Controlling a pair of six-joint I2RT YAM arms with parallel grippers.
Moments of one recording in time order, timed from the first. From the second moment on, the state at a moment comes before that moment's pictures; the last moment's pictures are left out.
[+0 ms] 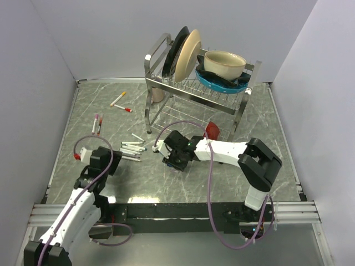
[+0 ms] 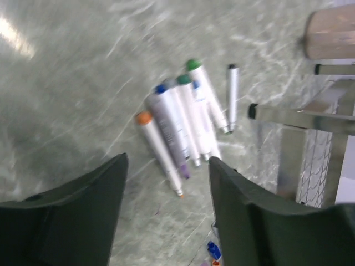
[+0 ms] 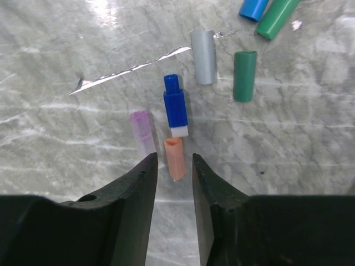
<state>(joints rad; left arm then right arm) -0.19 0.60 0.23 -0.30 -0.24 -1.23 0.94 1.74 1.10 -0.49 -0.09 -0.27</state>
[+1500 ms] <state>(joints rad) 0.20 1.89 1.28 -0.41 -0.07 -0.25 0.97 1.46 1.09 -0.58 -0.27 -0.43</state>
